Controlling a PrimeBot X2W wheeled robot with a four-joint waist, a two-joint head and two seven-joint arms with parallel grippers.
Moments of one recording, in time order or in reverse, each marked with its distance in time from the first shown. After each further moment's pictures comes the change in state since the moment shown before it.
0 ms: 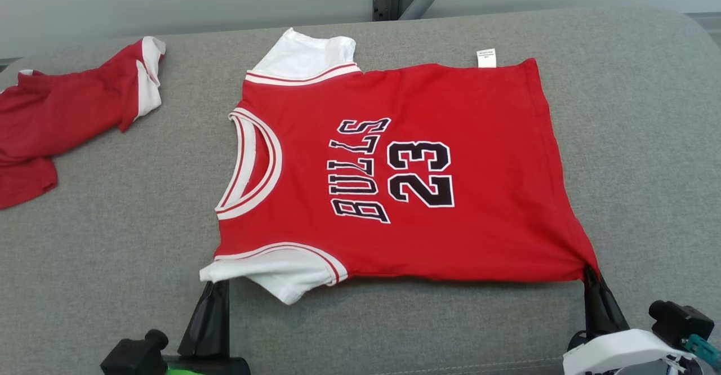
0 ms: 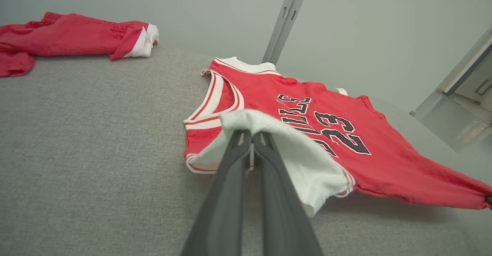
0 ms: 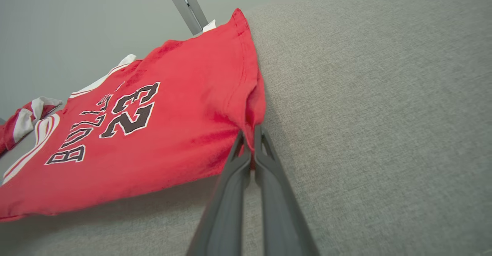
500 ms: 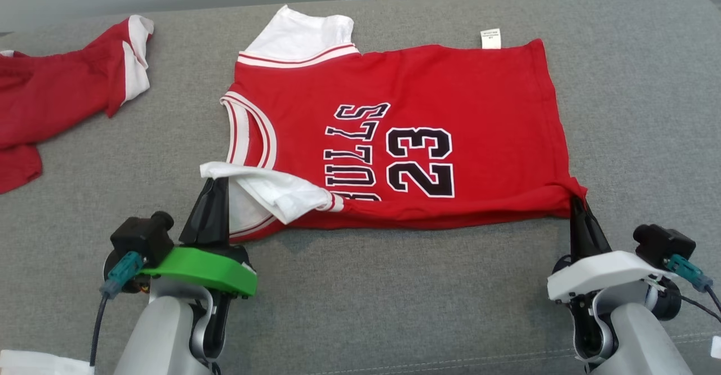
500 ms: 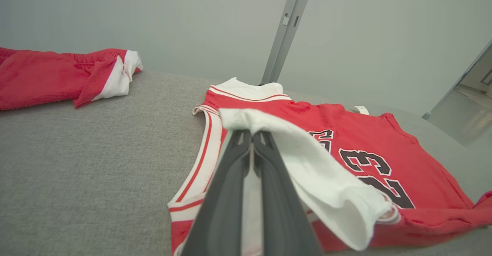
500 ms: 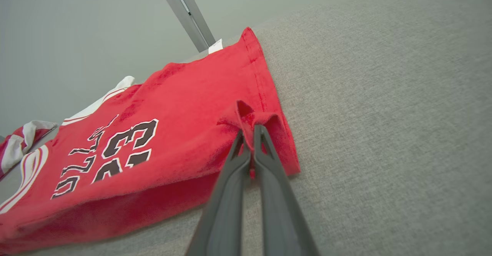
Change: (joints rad) left arm -0.402 0.008 -0.035 0.316 -0.011 0.000 -0.001; right arm -0.258 0.000 -0.005 0.171 0.008 0.000 0.000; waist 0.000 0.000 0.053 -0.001
